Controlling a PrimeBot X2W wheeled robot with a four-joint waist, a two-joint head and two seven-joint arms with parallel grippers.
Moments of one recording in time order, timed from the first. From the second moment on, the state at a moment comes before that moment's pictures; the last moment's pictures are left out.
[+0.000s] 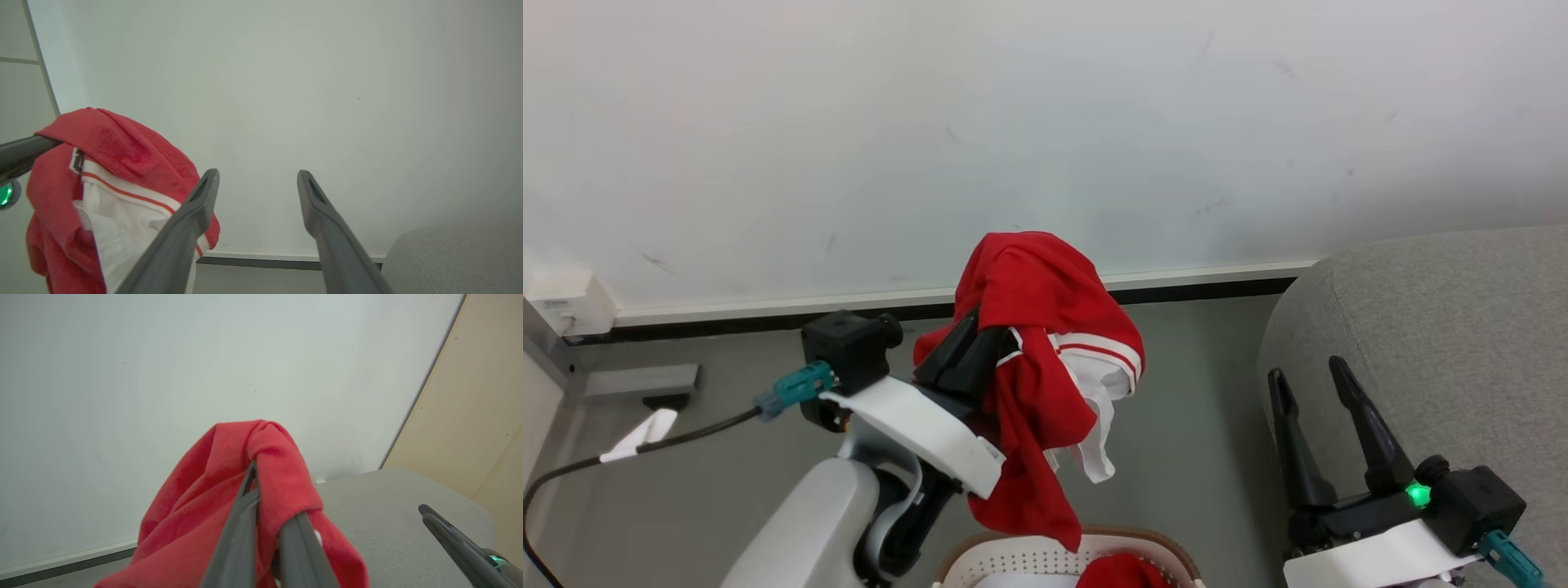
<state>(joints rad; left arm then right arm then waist) -0.47 0.22 -0.50 0.12 -0.64 -0.05 -0.07 -0.15 -0.05 0.22 0.10 0.36 0.13 -0.26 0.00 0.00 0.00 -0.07</state>
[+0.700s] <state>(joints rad) -0.47 0.18 -0.59 0.15 -0.64 -0.06 -0.07 -0.25 -0.05 0.62 0.32 0.45 0.13 -0.20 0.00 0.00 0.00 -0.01</state>
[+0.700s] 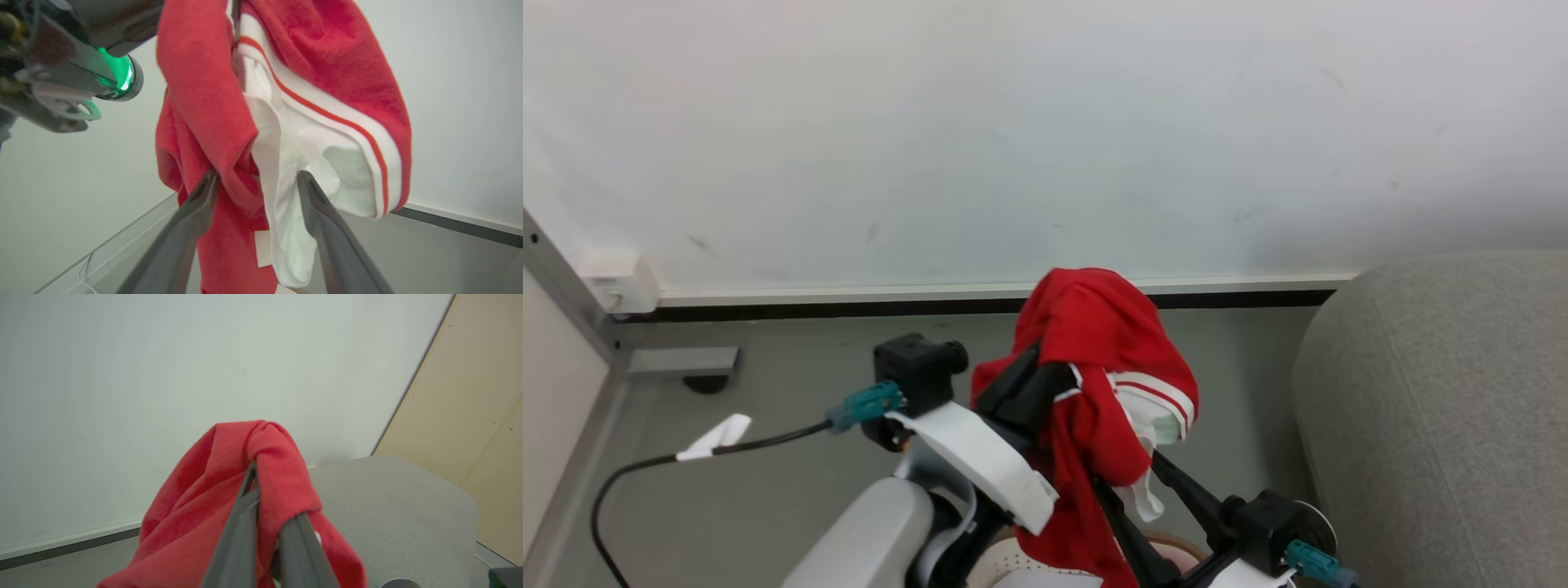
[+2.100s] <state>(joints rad) -0.41 0.15 -0.71 0.22 -0.64 -0.07 -0.10 -0.27 -0.05 0.50 0.33 0.52 0.13 -0.26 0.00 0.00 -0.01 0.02</state>
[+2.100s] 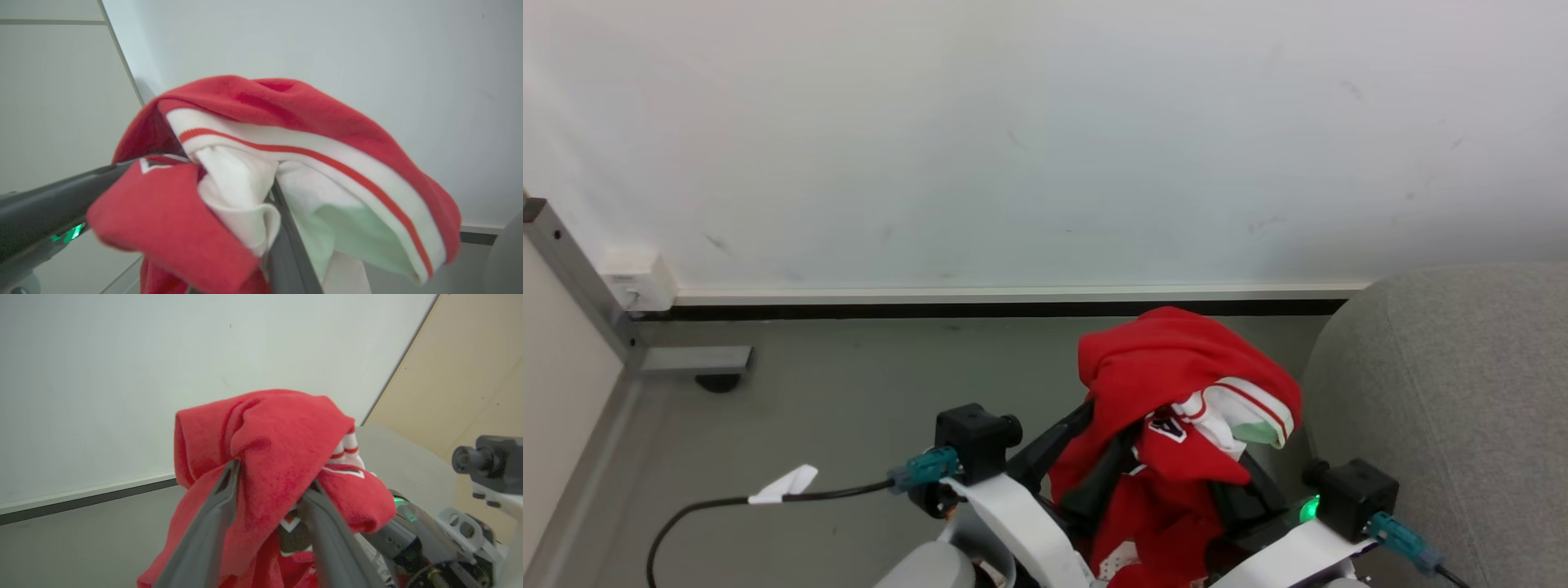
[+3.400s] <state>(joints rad) -0.45 0.25 -0.81 0.16 -0.51 -0.09 -0.19 -0.23 -0.05 0.15 0.16 0.45 0.13 -0.26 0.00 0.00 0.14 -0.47</state>
